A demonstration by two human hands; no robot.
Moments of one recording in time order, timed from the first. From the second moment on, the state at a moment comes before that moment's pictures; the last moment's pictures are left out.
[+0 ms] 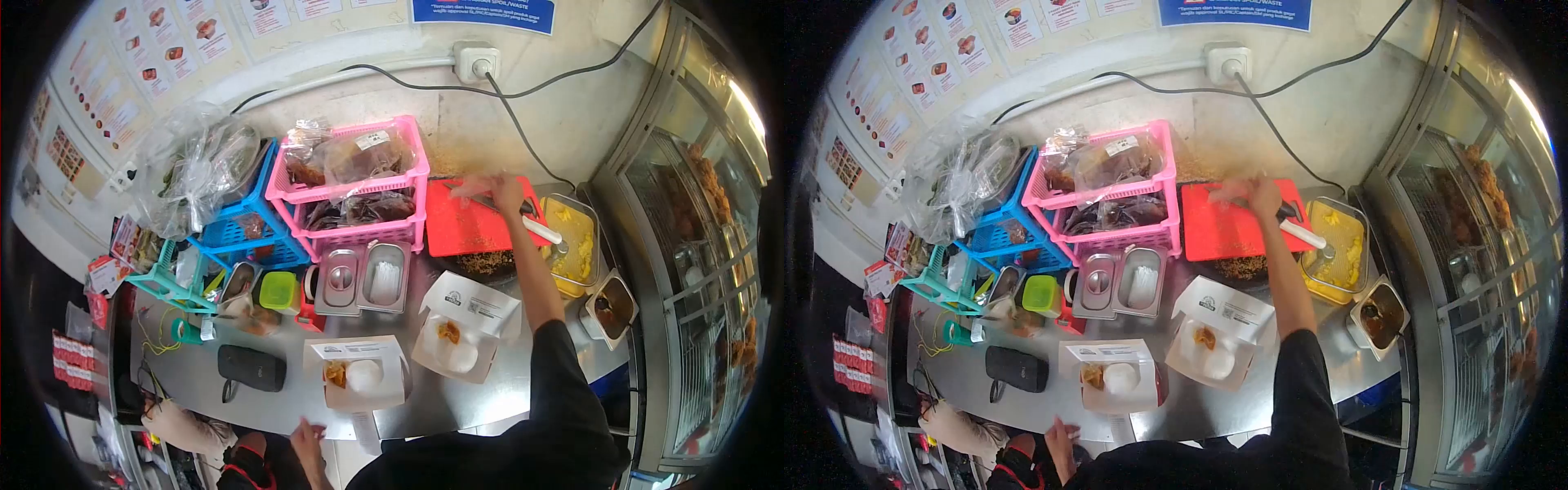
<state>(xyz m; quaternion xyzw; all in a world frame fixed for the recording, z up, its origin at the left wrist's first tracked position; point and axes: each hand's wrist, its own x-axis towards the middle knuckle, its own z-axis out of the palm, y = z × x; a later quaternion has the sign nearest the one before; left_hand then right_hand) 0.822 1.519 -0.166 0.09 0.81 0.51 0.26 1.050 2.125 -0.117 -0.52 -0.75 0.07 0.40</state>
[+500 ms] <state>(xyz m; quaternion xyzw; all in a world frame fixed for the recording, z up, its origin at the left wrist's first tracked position) 1.034 1.708 -0.082 0.59 0.49 0.56 0.31 1.155 1.747 -0.130 -0.50 -0.41 0.69 0.32</state>
